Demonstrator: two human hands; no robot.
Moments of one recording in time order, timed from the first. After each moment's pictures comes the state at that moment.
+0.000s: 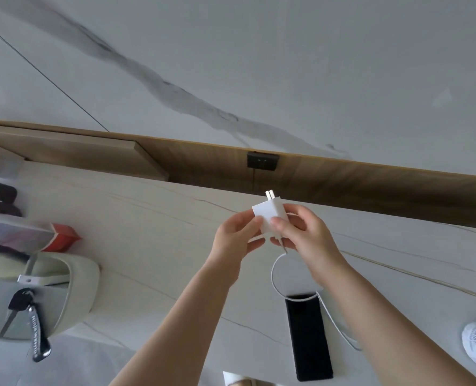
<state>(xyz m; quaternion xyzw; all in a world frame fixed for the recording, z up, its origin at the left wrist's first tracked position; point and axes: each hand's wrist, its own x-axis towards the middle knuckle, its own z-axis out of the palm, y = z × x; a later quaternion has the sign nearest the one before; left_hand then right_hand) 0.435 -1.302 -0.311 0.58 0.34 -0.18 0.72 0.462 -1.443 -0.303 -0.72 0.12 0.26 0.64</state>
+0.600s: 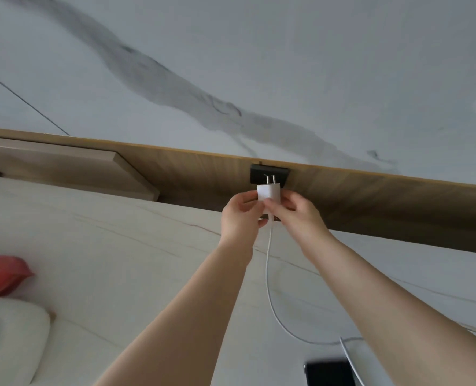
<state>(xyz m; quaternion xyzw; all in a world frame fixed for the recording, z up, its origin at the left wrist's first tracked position) 0.532 -1.294 -0.407 0.61 0.36 -0.08 0.71 0.561 -1.400 -0.412 -0.76 0.13 0.24 0.59</state>
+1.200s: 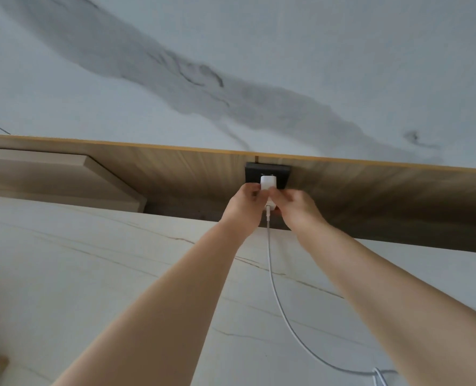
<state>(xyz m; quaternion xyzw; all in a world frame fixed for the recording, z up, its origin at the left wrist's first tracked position) 0.589 -1.287 -0.463 0.78 0.23 -0.20 0.55 0.607 -1.390 -0.481 -0.80 0.16 0.25 0.52</state>
